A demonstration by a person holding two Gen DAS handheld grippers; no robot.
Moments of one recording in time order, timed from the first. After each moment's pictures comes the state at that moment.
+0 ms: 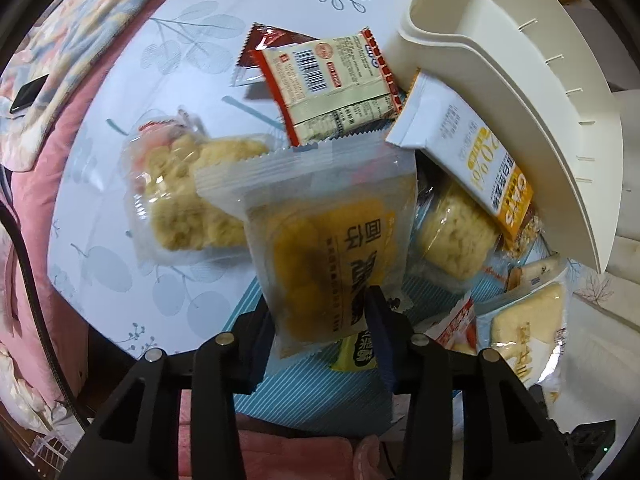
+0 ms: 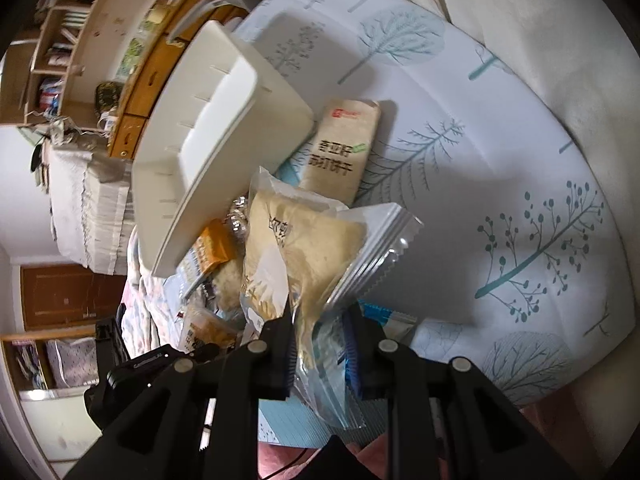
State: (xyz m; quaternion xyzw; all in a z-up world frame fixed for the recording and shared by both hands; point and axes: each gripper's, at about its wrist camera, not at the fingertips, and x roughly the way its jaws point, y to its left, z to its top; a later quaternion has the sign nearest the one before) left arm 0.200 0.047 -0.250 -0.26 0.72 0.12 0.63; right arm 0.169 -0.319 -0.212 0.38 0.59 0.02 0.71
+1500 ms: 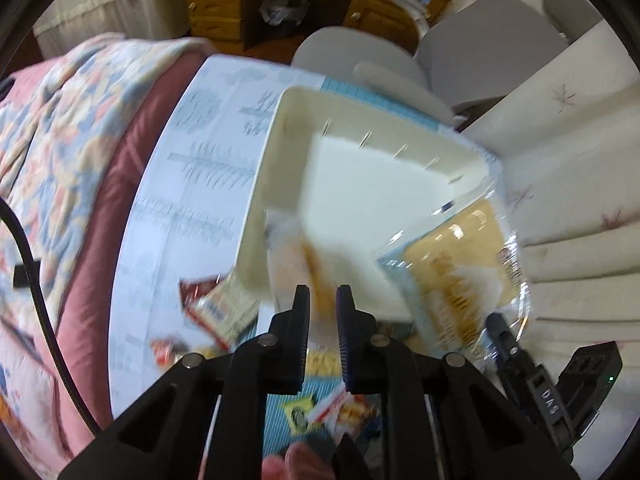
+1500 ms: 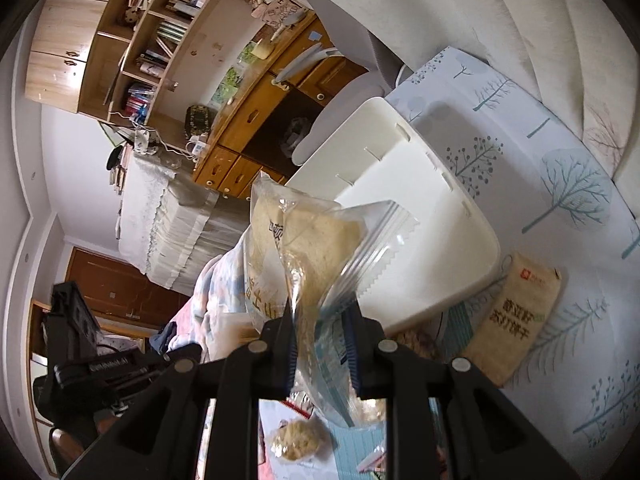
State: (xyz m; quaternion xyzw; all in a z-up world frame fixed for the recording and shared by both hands) left arm 0.332 0.029 -0.089 -0.15 0.62 0.00 0.77; right arm 0.282 -0.283 -0.146 0.39 0.46 0.11 0.79
